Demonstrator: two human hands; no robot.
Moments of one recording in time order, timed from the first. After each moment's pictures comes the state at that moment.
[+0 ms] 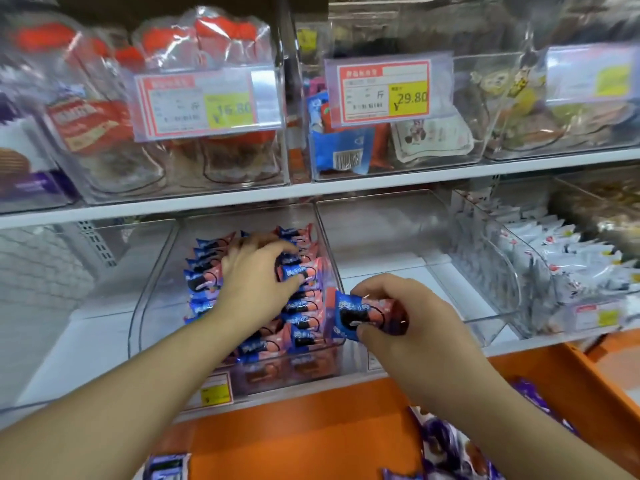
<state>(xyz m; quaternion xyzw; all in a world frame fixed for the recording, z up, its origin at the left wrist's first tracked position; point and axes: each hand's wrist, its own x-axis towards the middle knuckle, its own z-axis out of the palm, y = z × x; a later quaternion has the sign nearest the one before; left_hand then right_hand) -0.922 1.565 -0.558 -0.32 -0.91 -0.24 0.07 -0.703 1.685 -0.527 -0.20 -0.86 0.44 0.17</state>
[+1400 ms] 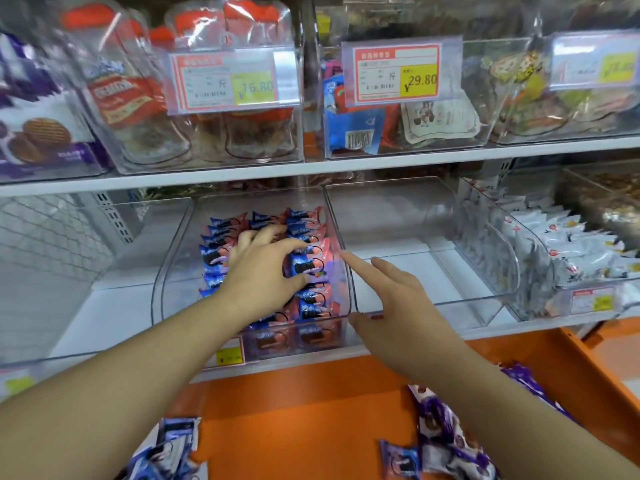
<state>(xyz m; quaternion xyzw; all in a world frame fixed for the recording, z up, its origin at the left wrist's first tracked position) -0.901 1.542 -0.557 -0.35 -0.92 -0.17 0.03 -0.717 1.688 -0.557 -0.15 -0.93 0.31 0.10</state>
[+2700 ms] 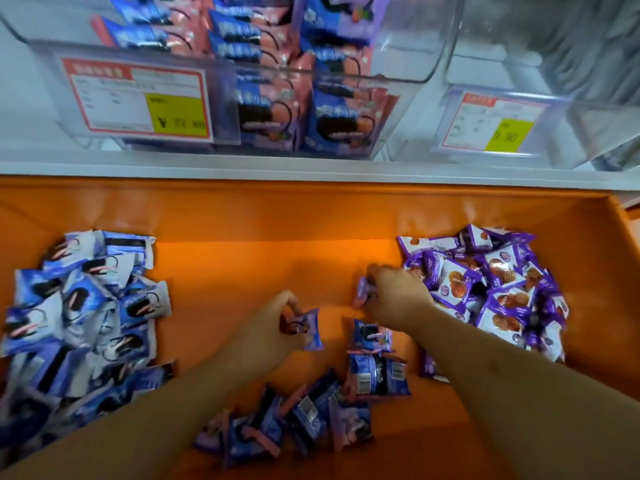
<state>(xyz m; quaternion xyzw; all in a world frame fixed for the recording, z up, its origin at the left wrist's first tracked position) -0.740 1.452 -0.856 -0.21 -0.80 -0.34 -0.44 -0.671 1.702 -0.847 -0.23 -0.93 0.11 -0.26</state>
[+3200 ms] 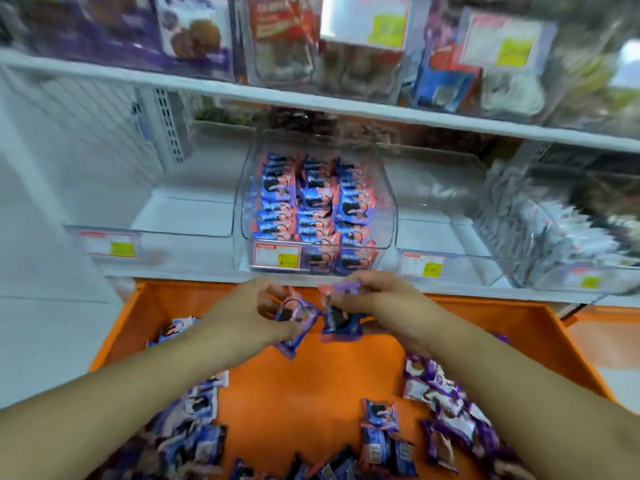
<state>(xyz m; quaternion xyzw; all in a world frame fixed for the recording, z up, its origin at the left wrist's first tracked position) -0.776 1.378 -0.603 -0.20 -0.82 -0.46 -0.28 -0.690 1.603 -0.582 -0.18 -0.77 0.61 -0.10</state>
